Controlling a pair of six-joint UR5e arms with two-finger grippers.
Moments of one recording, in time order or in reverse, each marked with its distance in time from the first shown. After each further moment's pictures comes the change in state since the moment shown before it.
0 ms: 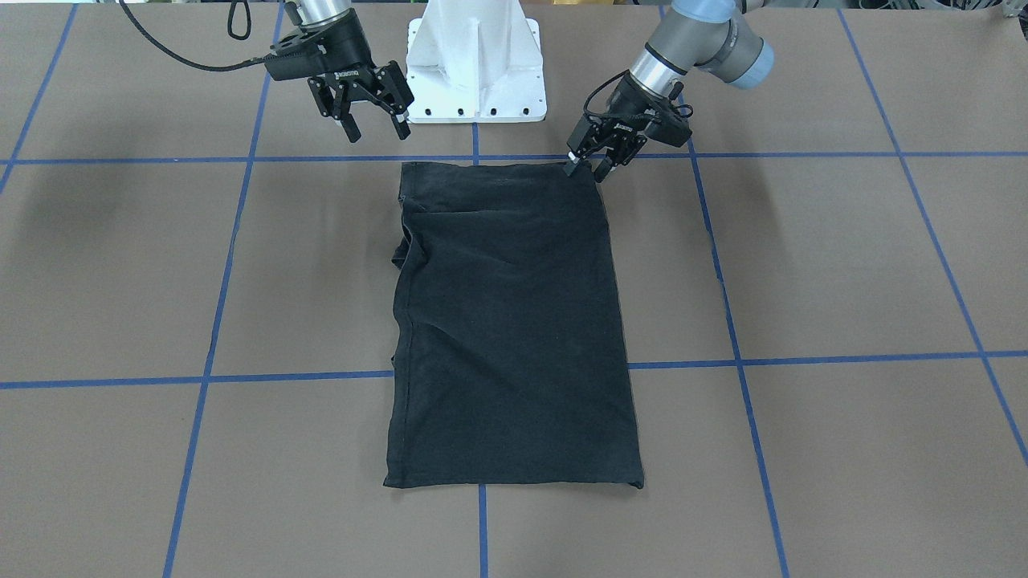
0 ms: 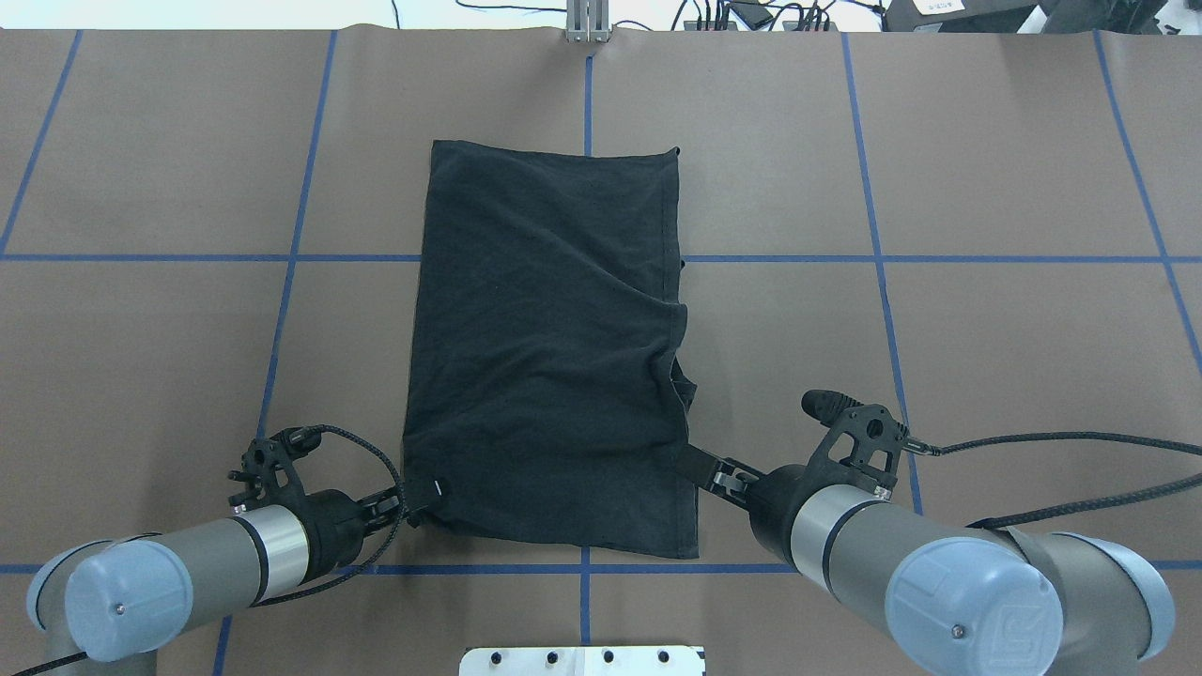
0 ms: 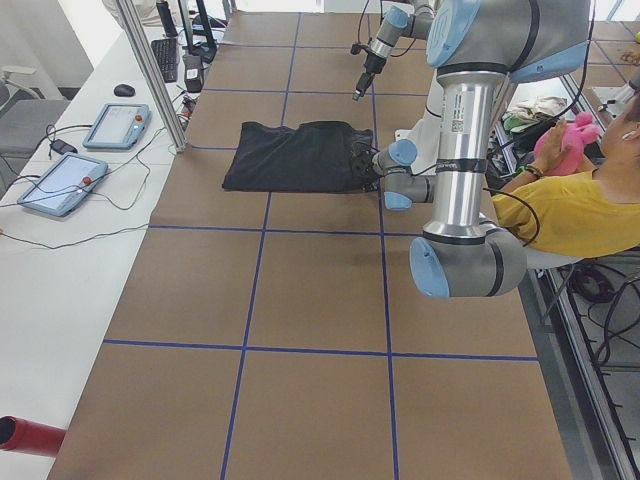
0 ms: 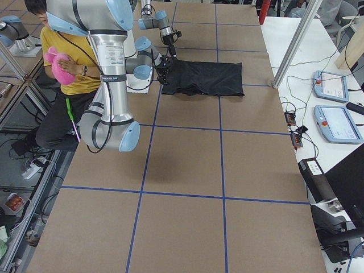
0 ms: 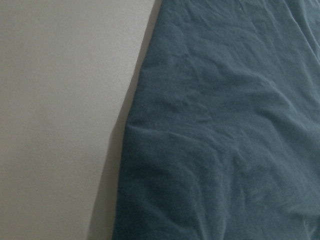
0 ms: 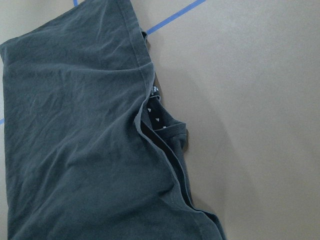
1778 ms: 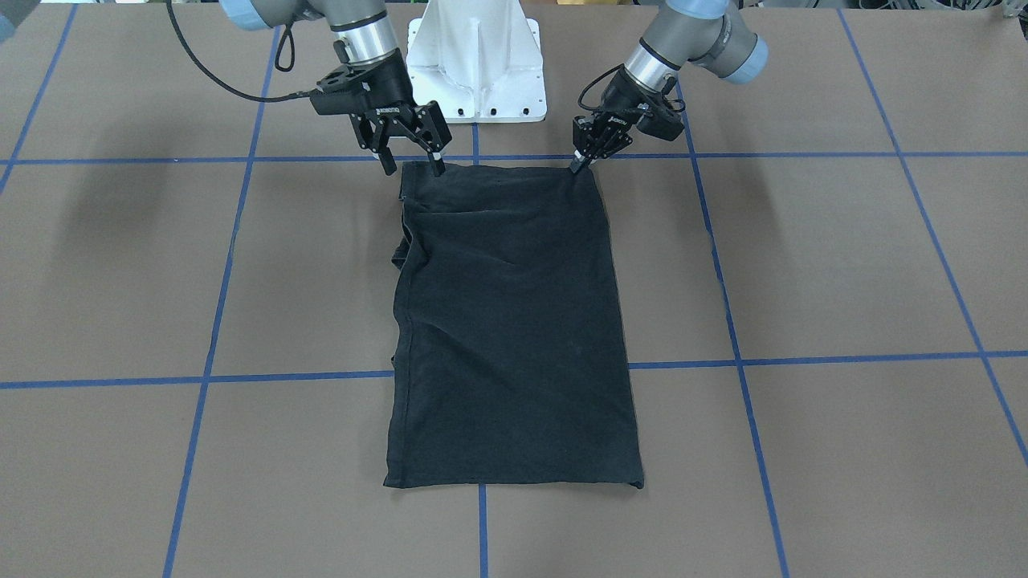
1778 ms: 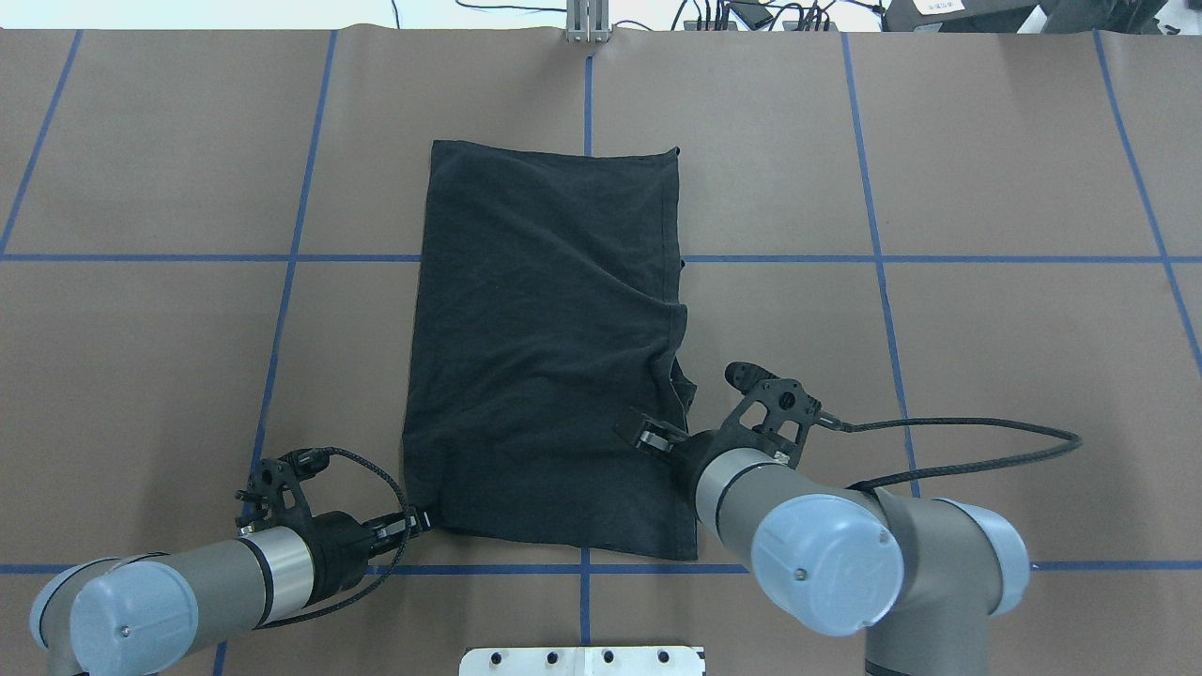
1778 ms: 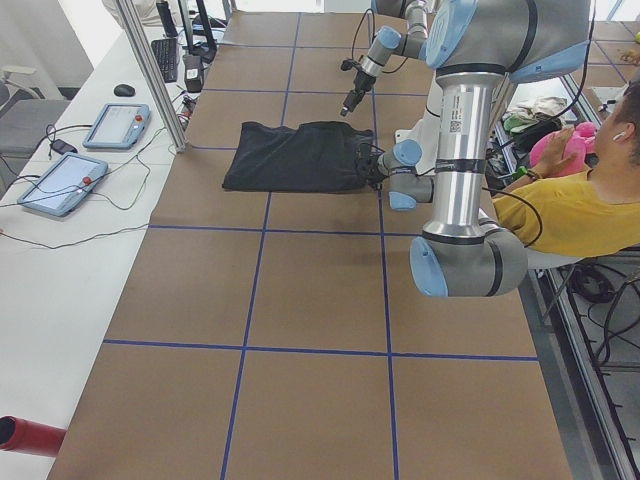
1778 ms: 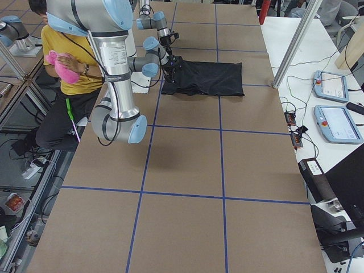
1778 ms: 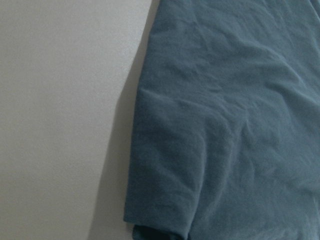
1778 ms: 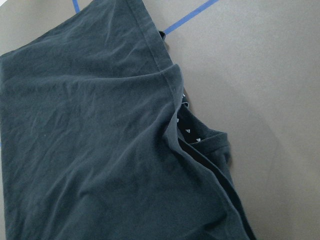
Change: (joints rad) left arm 0.037 0.001 -0.003 0.004 0.002 0.001; right arm 0.050 0.216 -0.229 -0.024 -0.013 0.081
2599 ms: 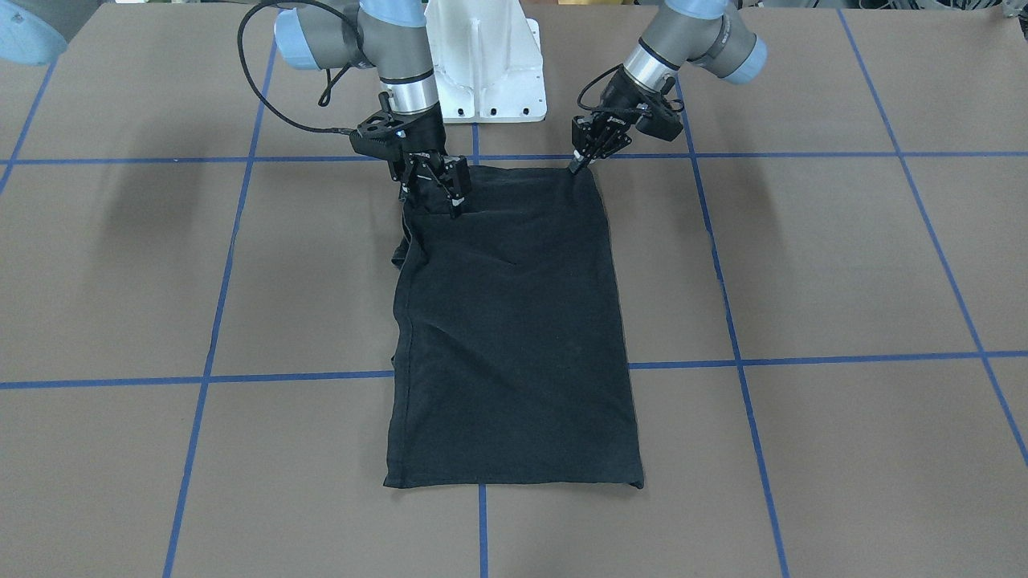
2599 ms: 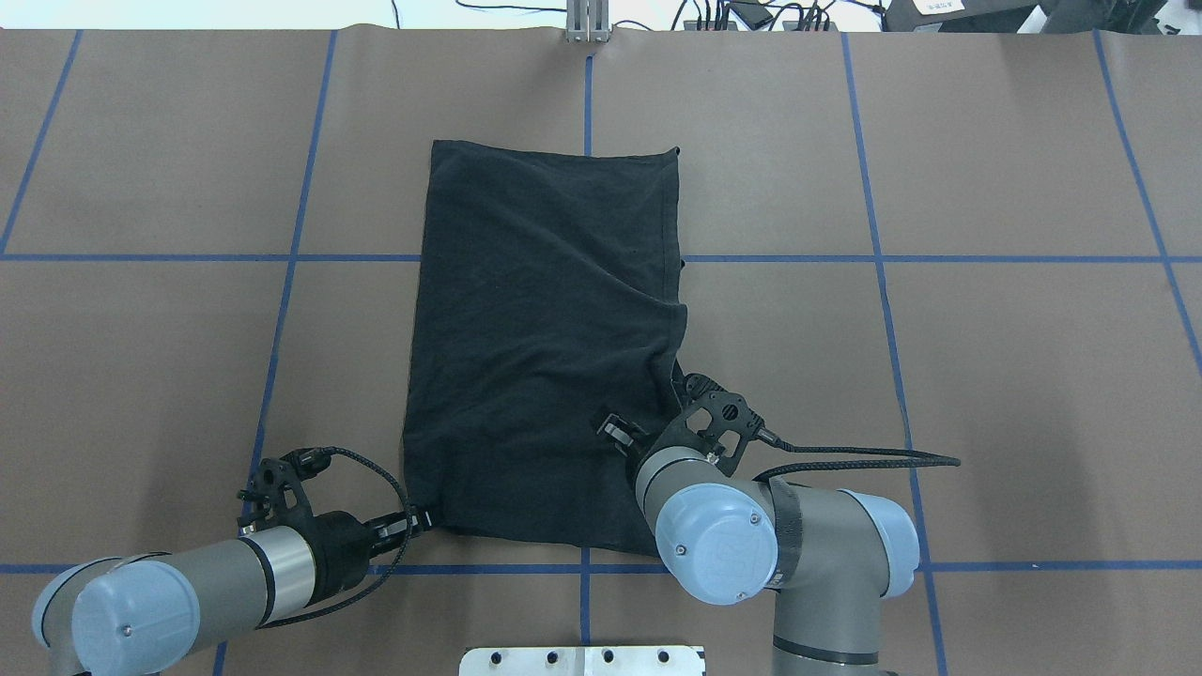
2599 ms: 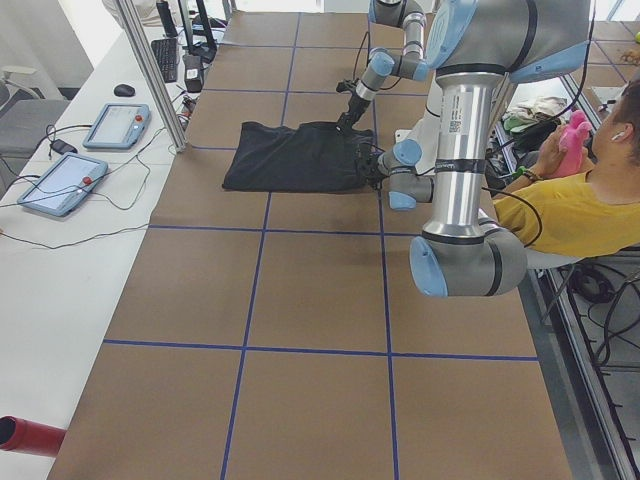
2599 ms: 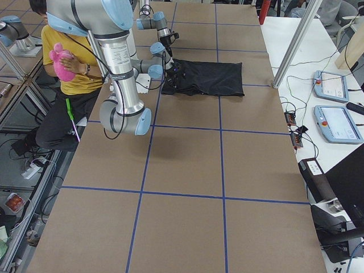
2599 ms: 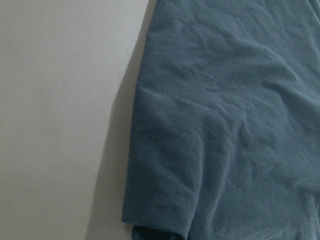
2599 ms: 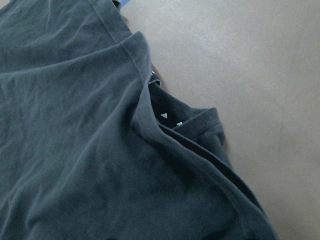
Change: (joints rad) left arm 0.000 -0.004 0.001 0.000 0.000 0.000; right arm -0.008 0.097 -0.182 -0.038 0.006 0.147
